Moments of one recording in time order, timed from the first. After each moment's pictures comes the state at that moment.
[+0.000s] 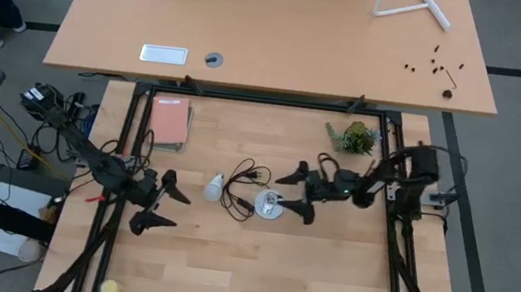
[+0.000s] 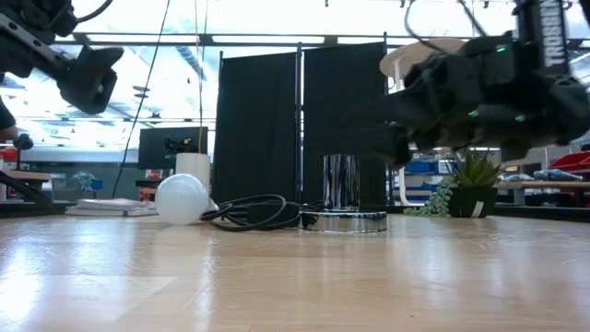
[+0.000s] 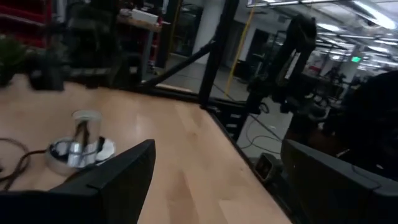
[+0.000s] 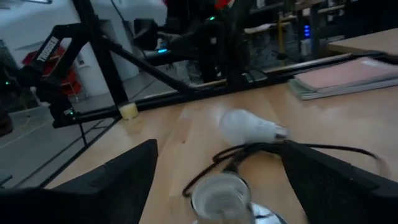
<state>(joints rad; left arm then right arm) -0.64 0.66 0.01 0.70 -0.34 -0.29 -0.03 1.89 0.33 1.56 -0.16 0.23</state>
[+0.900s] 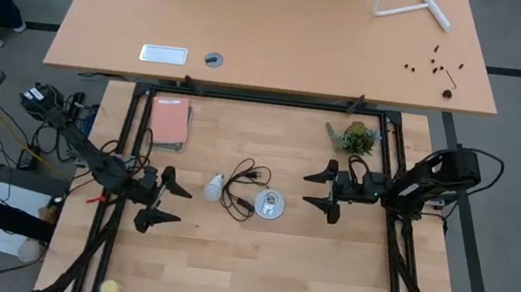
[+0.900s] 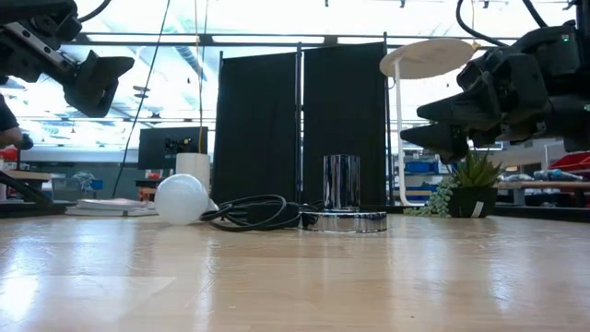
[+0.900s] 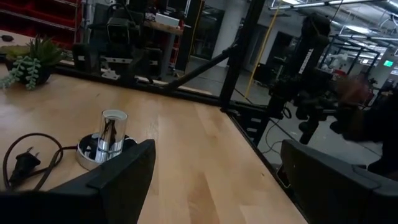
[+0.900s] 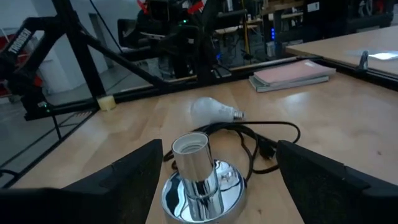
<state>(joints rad) -0.64 0.66 0.01 0.69 -0.44 -0.30 -0.03 1.55 0.00 1.51 -0.03 0.18</state>
